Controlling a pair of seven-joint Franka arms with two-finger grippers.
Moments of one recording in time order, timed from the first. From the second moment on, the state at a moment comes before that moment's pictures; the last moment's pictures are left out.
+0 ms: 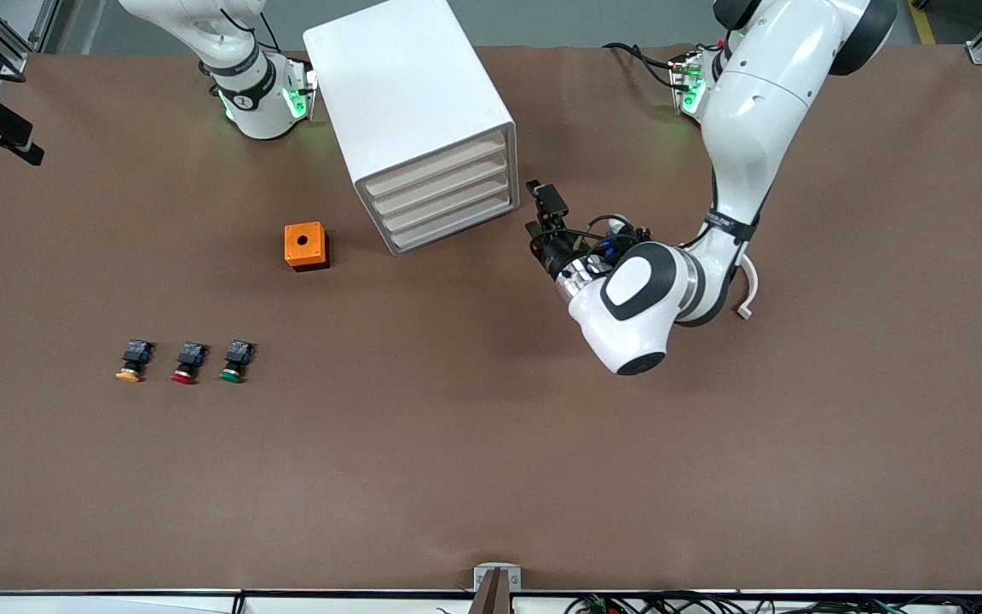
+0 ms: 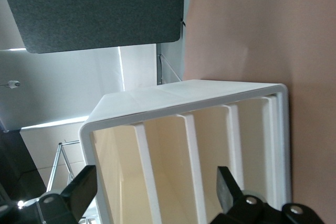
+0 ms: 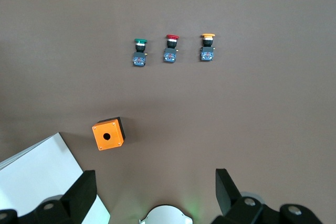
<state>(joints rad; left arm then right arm) -0.42 0.79 -0.12 -1.36 -0.90 1.26 -2.28 0.01 -0.18 -0.09 -1.64 -0.02 1.42 0.00</state>
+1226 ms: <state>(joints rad) -0.57 0.84 -0.13 -1.35 -0.97 1.27 -2.27 0.01 -0.18 -0.09 -1.64 -0.02 1.41 0.00</state>
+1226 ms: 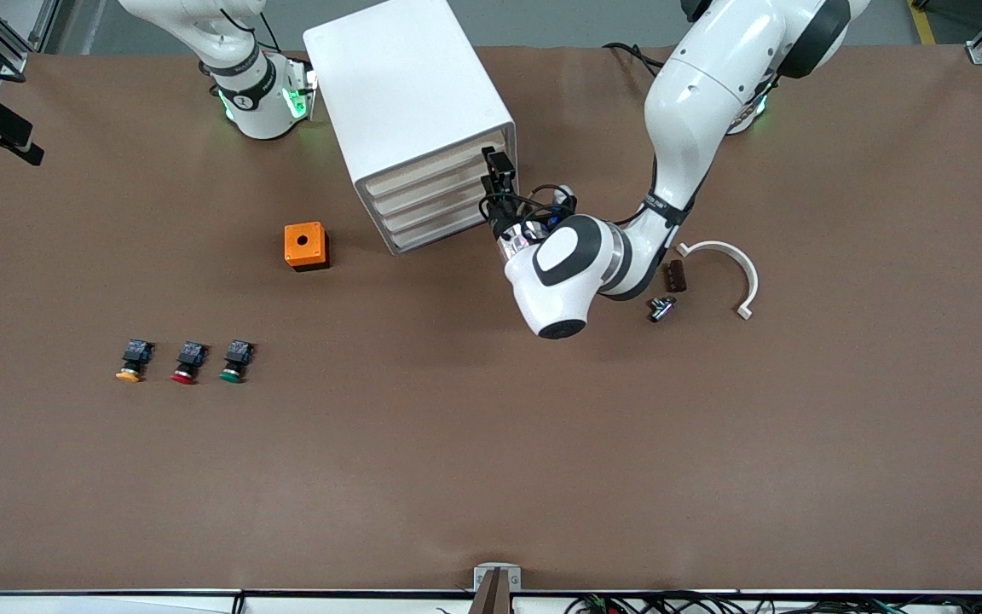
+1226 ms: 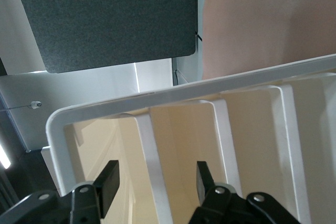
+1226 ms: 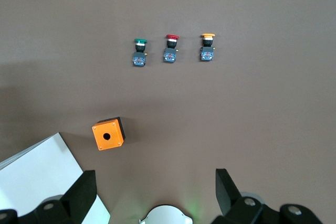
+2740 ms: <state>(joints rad) -0.60 0.87 -0.12 -1.35 -1.03 1.27 -2.23 0.01 -0.15 -0.09 -1.64 -0.02 1.41 0.00</state>
